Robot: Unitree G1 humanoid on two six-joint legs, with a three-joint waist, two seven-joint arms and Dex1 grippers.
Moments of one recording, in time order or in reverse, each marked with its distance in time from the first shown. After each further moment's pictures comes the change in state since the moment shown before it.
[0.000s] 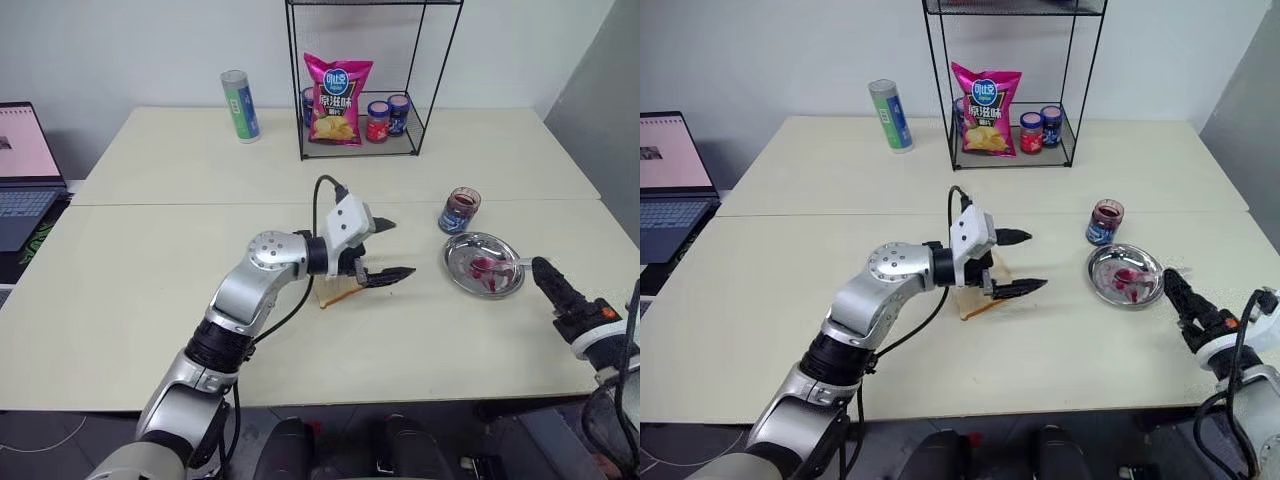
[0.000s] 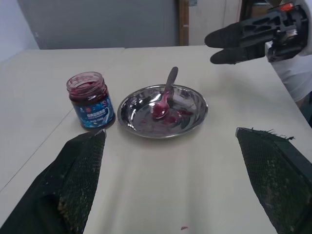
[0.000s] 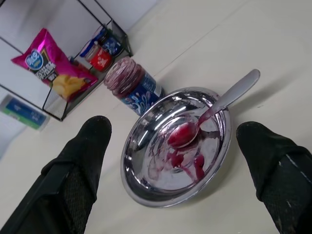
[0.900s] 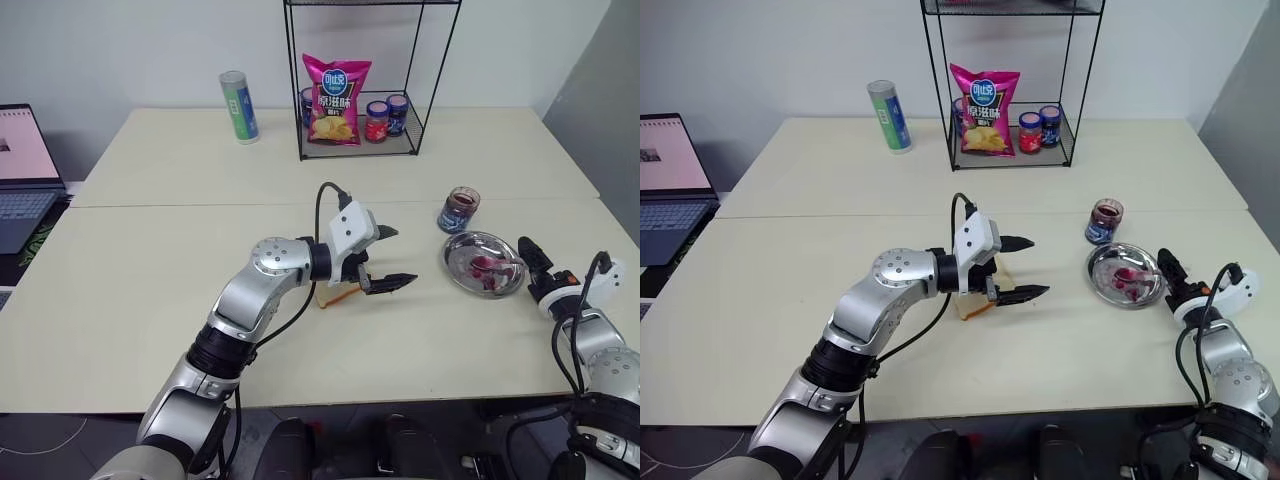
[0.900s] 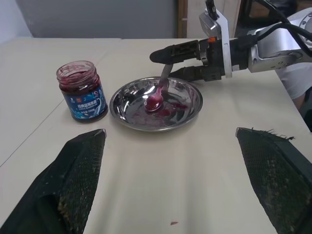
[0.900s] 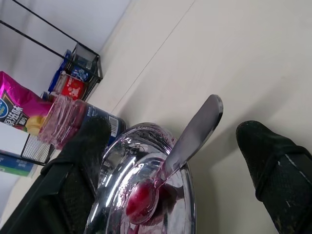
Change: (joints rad) left arm 0.033 0.008 -0.011 -0.068 0.001 0.068 0.024; right arm -0.345 -0.070 0.134 0.633 -0.224 -0.239 0.193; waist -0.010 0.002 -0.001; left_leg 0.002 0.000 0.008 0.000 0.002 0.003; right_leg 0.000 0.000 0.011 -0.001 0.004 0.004
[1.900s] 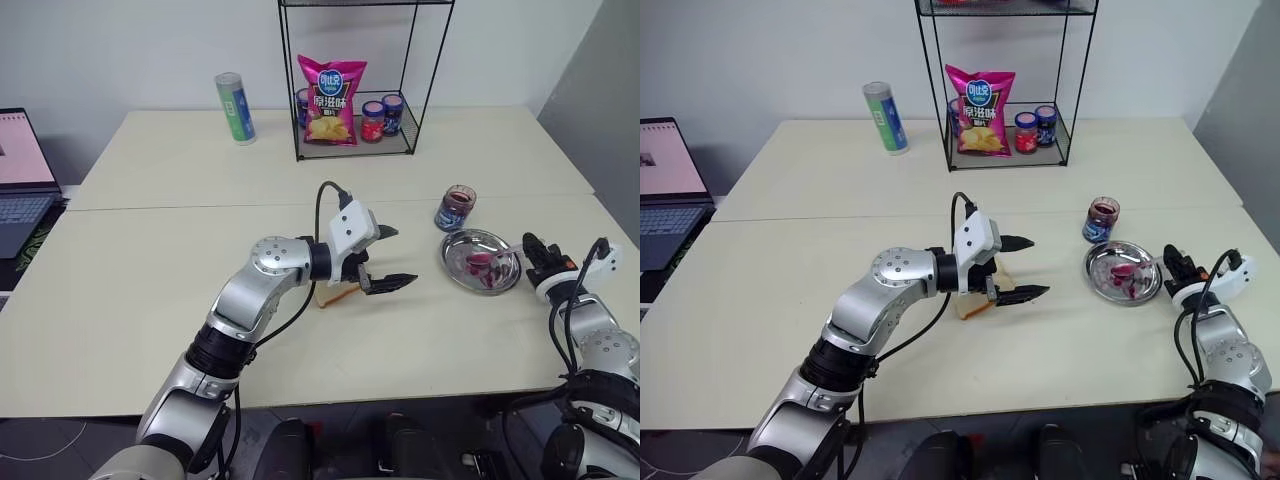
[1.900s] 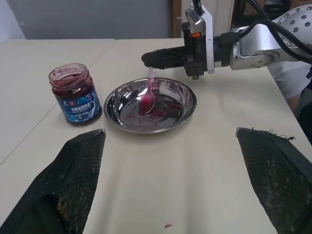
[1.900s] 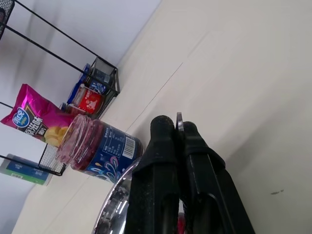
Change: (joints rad) left arm -0.002 0.005 0.000 -0.015 0.000 0.017 0.000; right arm -0.097 -0.025 -0.018 0.130 -0.069 -0.039 0.120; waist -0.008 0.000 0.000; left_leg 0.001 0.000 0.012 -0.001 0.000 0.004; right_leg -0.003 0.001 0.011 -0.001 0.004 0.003
